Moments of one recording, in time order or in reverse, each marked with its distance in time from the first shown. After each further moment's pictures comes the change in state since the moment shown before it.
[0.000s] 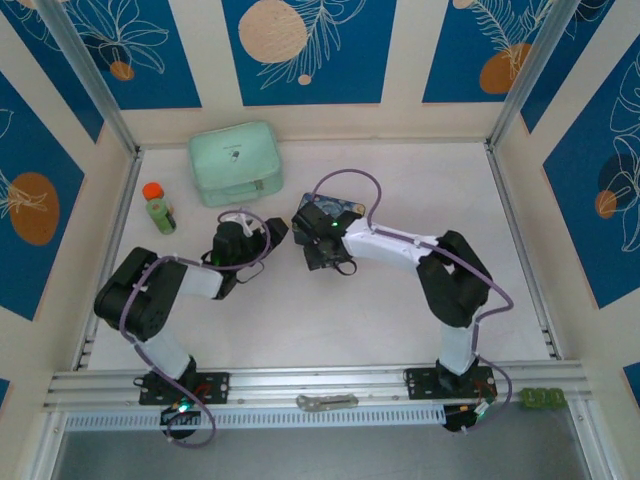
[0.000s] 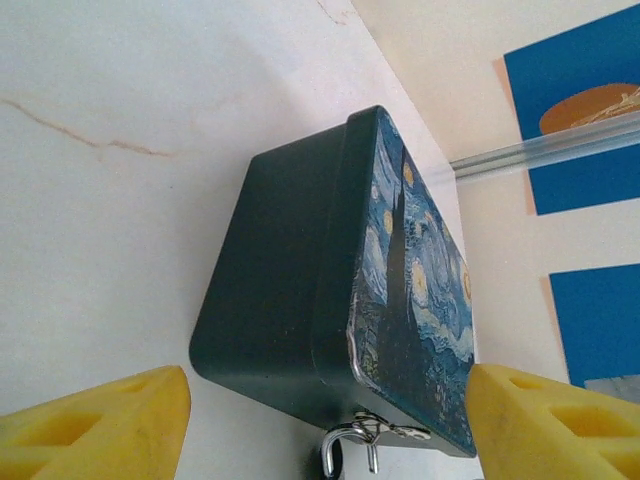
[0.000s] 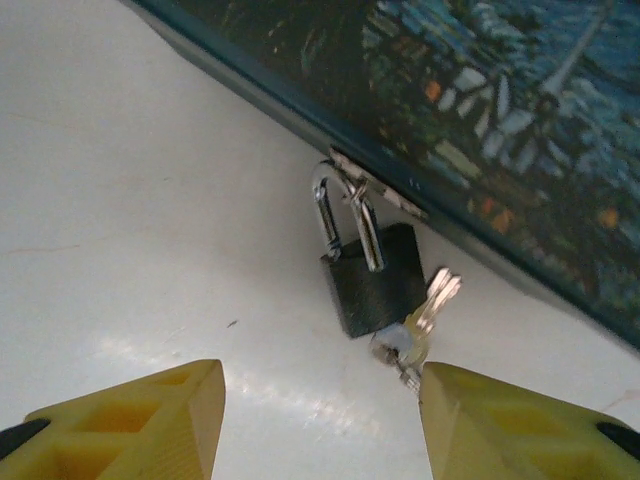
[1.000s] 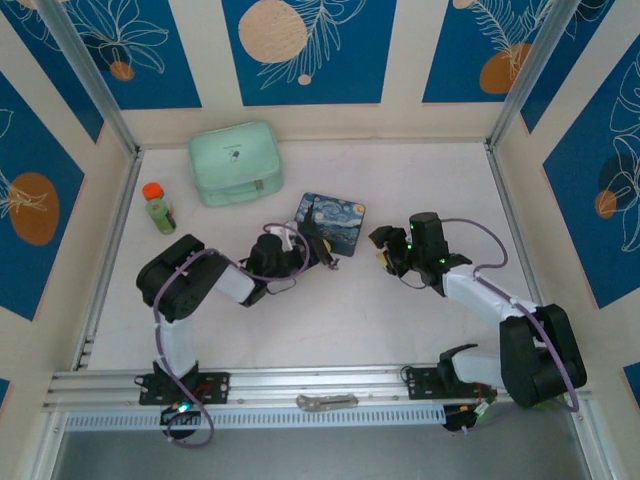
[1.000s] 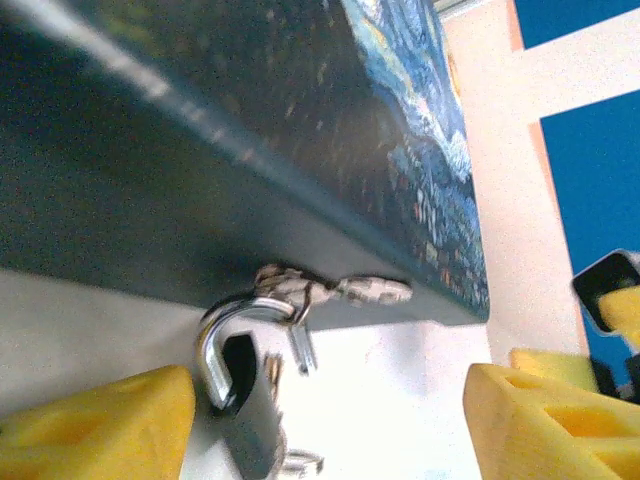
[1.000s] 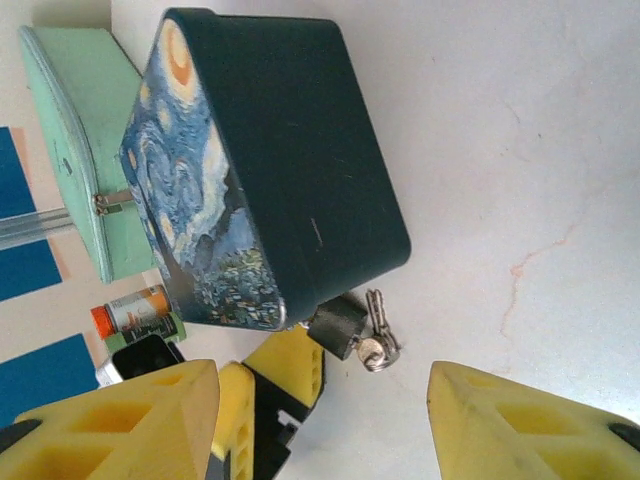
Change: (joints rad) left arm -0.244 0.200 0.084 0.105 0.023 0.030; right arm -0.525 -0.648 -0.777 0.685 -0.529 0.777
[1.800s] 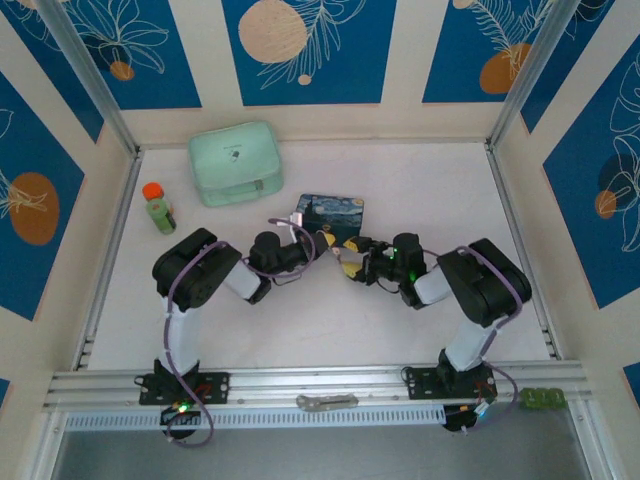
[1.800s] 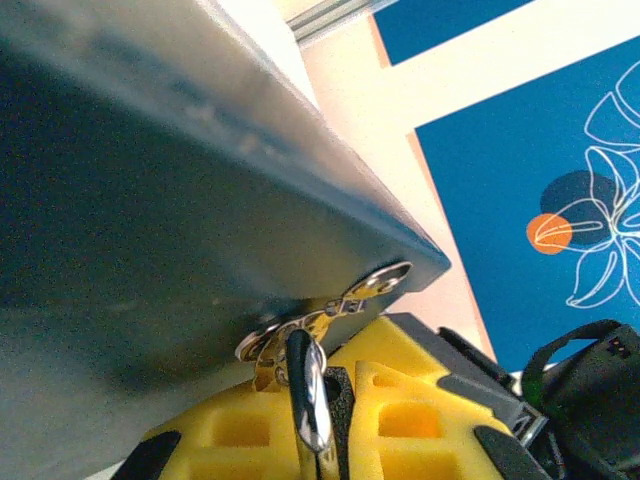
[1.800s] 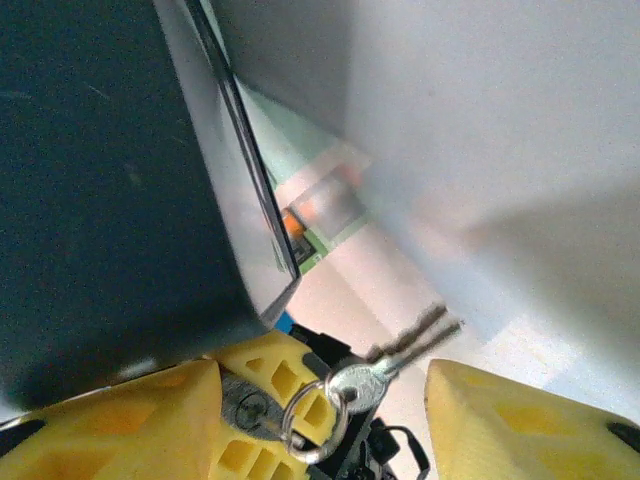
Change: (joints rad) left arm 0.008 0.140 0.071 0.312 0.108 -0.049; right arm 0.065 0.465 -0.203 0.952 -0.233 0.649
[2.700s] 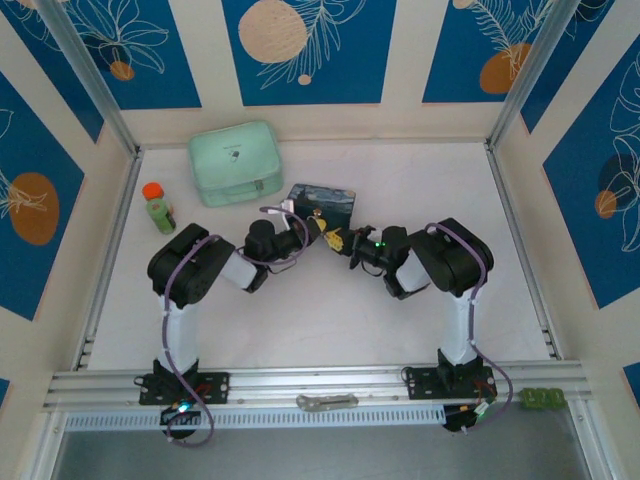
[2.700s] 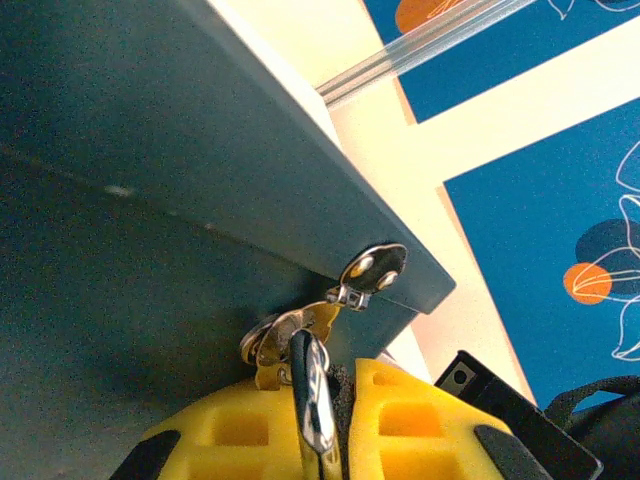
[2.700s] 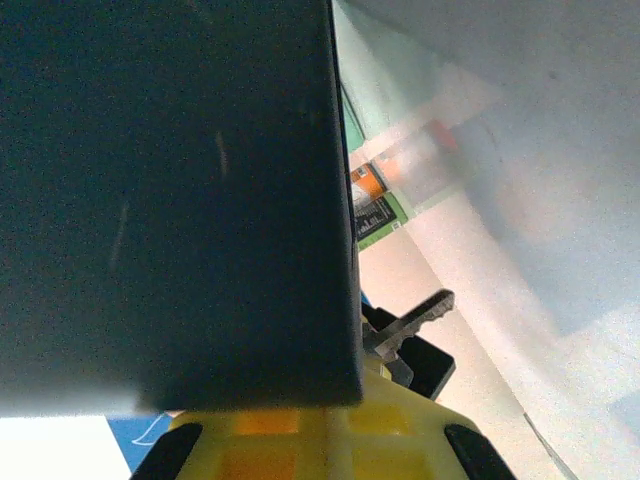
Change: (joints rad) left arm 0.069 -0.003 0.066 -0.056 -0.015 0.066; right arm 0.059 0.331 0.177 0.457 -0.028 0.145
